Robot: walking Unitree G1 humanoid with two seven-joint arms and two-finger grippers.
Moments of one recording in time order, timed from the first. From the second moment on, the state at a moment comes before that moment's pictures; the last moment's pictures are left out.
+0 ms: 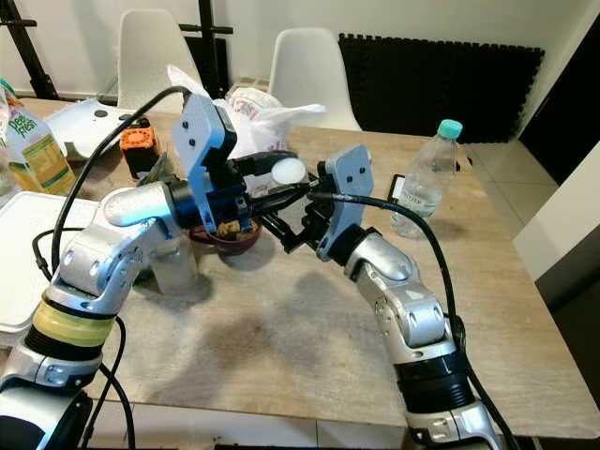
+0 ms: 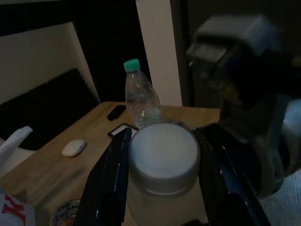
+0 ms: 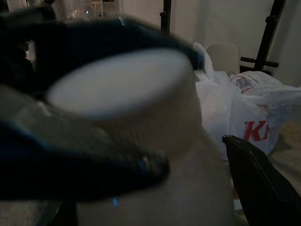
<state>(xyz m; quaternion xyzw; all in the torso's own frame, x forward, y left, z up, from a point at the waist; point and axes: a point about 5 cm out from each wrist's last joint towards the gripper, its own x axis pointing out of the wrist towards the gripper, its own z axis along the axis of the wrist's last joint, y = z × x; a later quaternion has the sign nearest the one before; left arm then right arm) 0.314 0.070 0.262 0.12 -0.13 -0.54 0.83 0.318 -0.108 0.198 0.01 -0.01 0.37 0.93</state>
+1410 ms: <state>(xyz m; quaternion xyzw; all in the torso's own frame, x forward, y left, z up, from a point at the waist) 0.318 0.072 0.257 0.11 -0.12 -0.53 0.83 0.316 -0.107 0.199 -0.01 -0.01 0.38 0.93</state>
